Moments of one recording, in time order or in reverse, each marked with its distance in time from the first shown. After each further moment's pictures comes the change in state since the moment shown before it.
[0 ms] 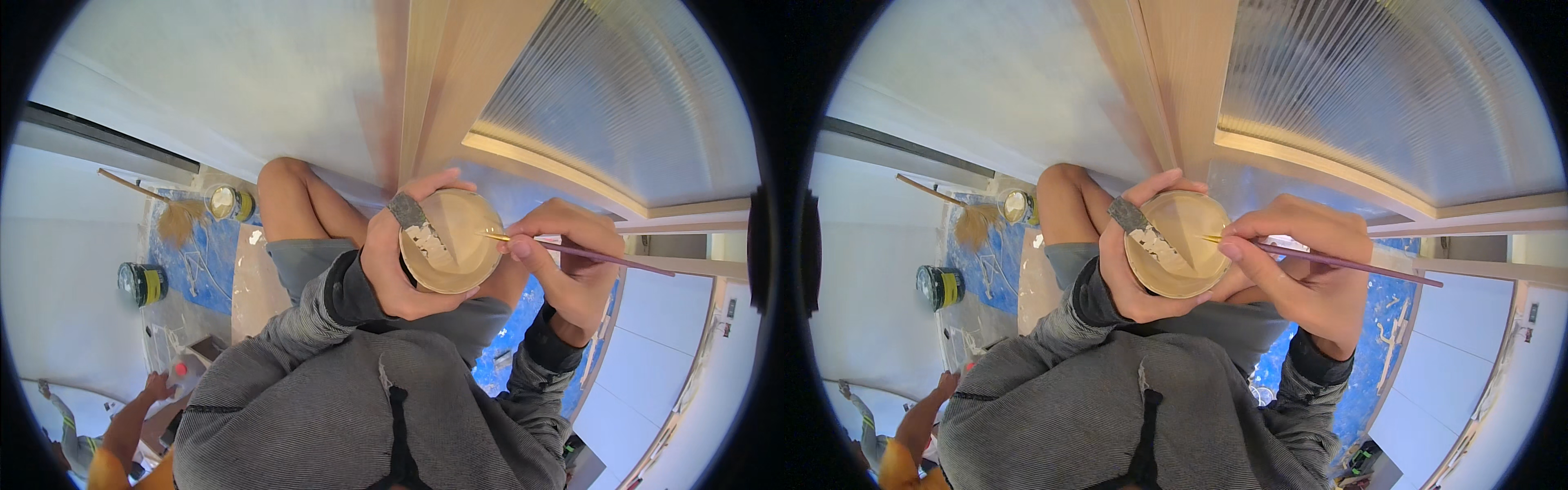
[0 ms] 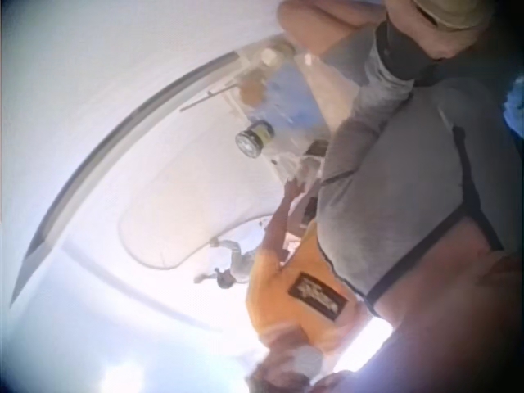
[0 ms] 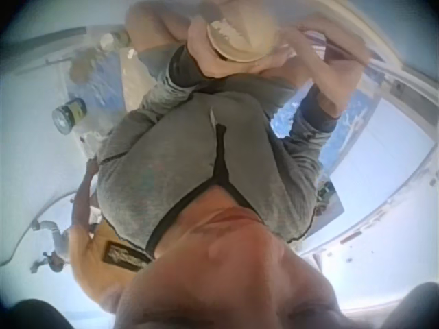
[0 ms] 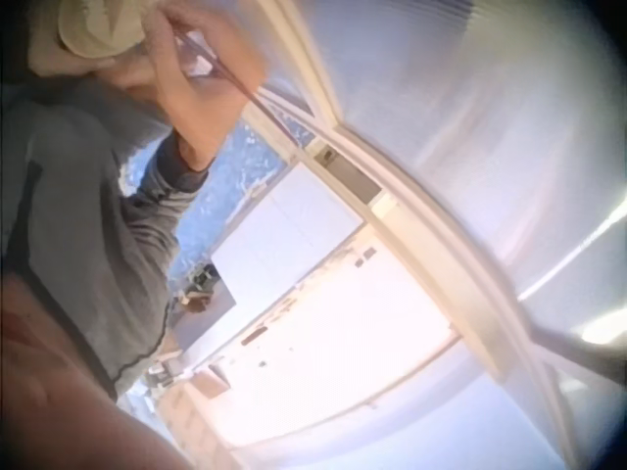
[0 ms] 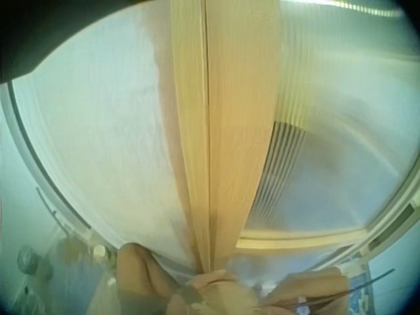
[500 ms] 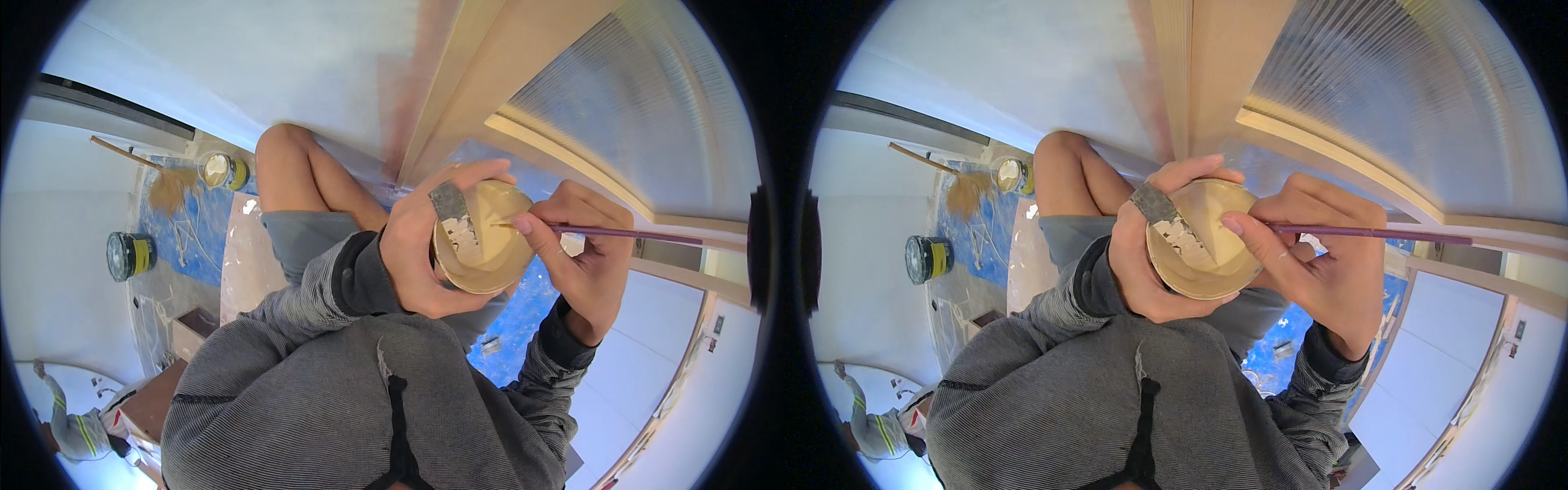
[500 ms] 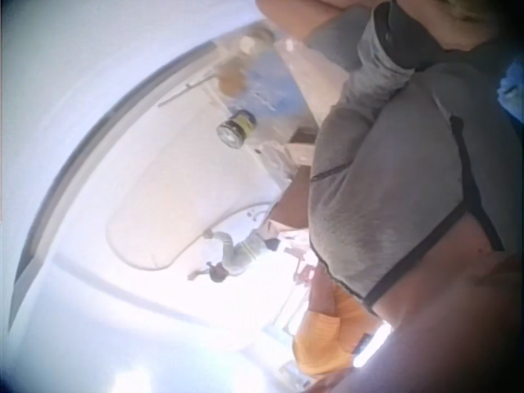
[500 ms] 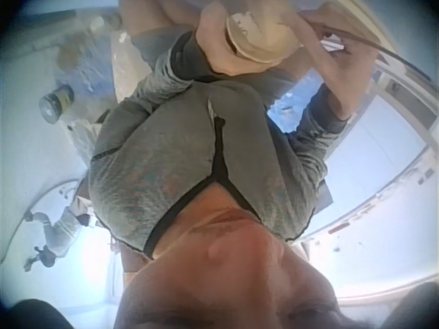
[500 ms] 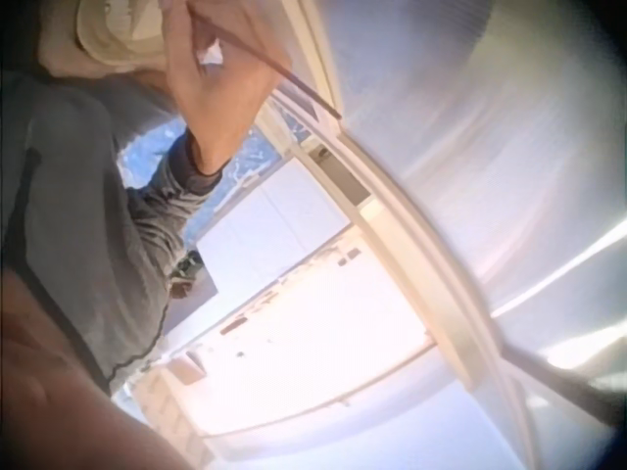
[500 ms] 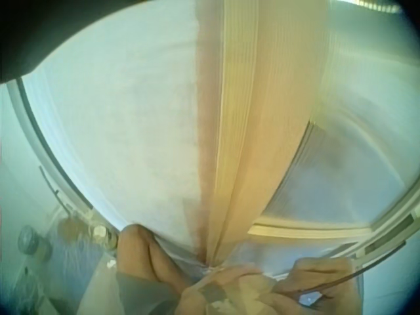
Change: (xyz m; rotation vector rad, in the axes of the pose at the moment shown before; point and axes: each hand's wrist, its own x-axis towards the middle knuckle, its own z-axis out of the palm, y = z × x) left_hand -0.003 -0.001 0.003 0.062 -0.020 0.052; right_hand 0.009 0.002 0.011 -0.277 -0.053 -0.055
